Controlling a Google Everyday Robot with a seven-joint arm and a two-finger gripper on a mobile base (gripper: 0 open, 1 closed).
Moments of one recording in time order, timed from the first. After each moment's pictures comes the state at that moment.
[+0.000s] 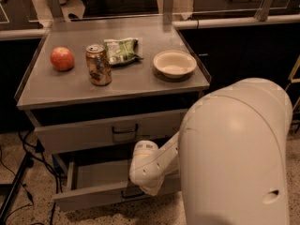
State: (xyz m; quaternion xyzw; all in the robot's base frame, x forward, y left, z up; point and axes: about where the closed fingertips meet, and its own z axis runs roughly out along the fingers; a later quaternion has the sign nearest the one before) arm 0.481 -0.029 0.432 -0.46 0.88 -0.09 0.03
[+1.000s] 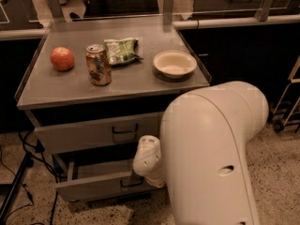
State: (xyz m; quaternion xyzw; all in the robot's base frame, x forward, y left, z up) arm 0.523 -0.058 0.402 -0.42 0.90 -0.12 0.01
